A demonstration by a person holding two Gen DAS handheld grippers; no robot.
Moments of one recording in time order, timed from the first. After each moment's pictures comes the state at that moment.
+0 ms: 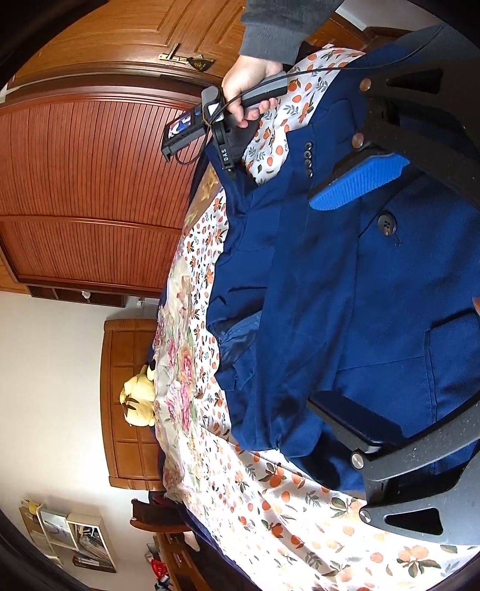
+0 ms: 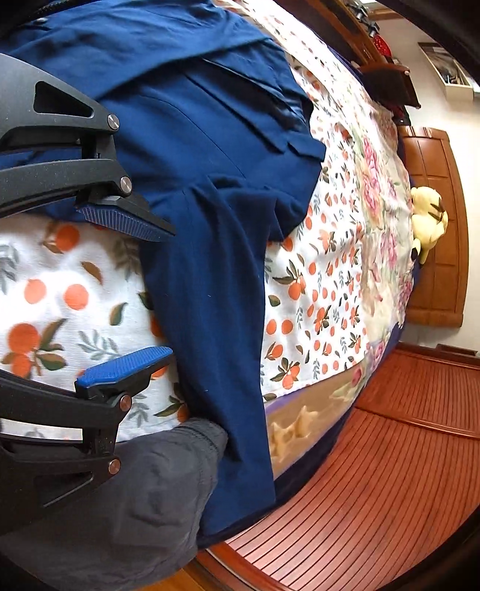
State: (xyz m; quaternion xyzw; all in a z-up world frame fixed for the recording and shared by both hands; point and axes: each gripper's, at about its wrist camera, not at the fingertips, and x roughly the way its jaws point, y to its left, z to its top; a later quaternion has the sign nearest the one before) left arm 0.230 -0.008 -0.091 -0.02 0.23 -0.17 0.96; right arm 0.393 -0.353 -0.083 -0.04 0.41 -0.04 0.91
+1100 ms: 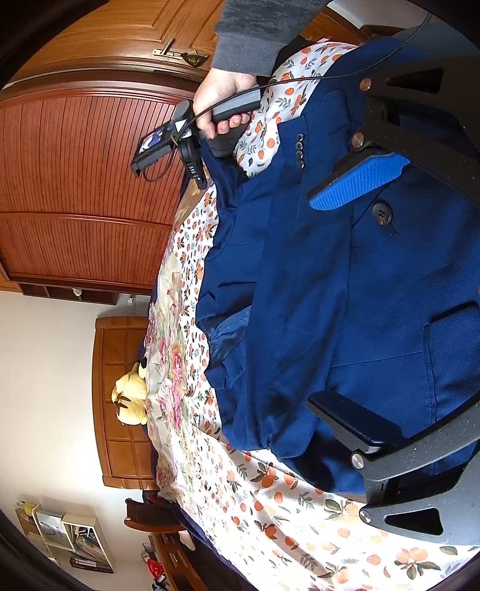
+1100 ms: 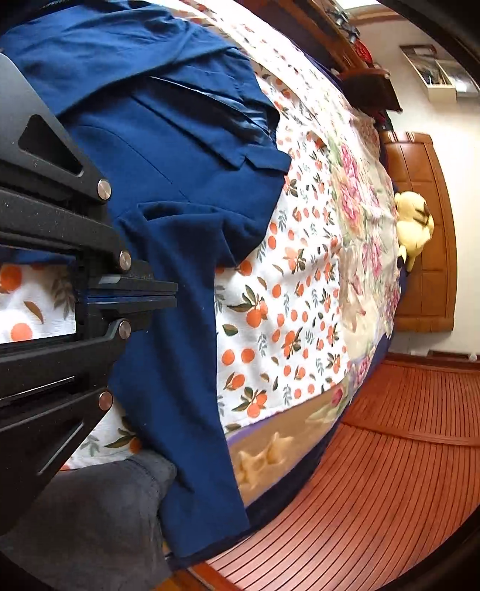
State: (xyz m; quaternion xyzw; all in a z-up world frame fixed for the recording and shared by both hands) left arm 0.235 -0.009 -0.099 -0.01 0.25 -0.16 0.96; right arm 0.432 -0.343 -0.069 -0.01 0.39 -0.02 0.92
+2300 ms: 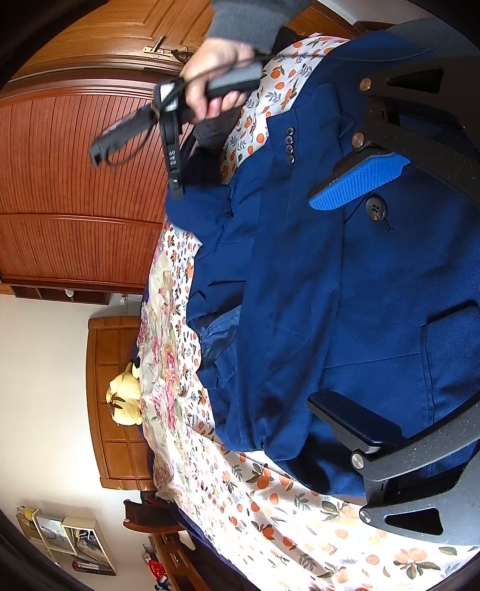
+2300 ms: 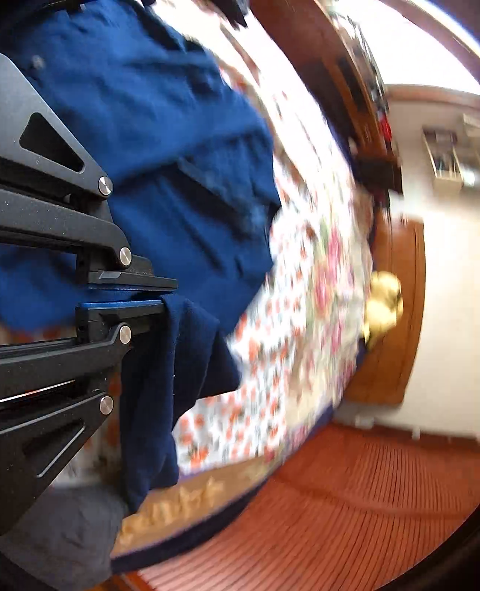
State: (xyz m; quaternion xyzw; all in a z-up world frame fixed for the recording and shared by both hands) left arm 0.239 -0.016 -0.106 0.00 0.26 -0.16 0.95; right arm 0.381 -0.261 -0.050 -0.10 0.32 0.12 0.93
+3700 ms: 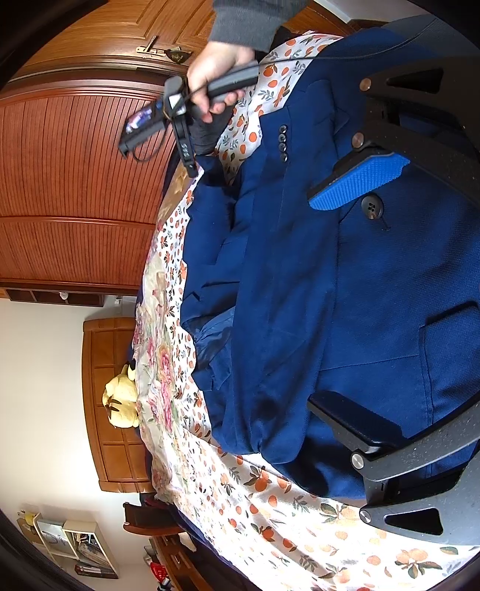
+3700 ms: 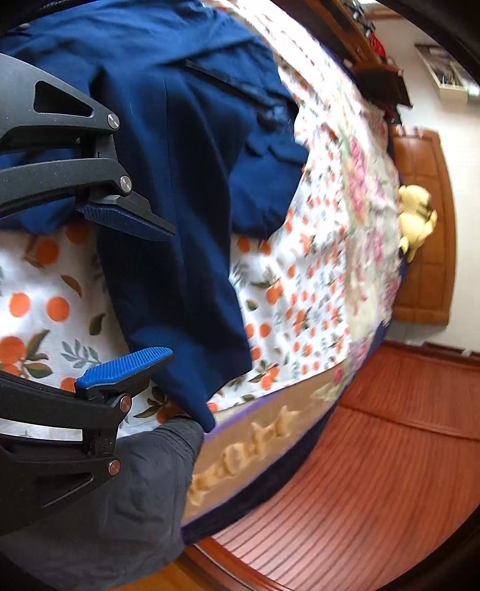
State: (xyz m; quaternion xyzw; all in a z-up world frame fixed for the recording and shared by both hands) left arm 0.242 -0.018 -0.110 0.01 0.27 -0.16 0.95; right arm 0.410 -0.333 -0.083 -0.05 0.39 -0.06 0.92
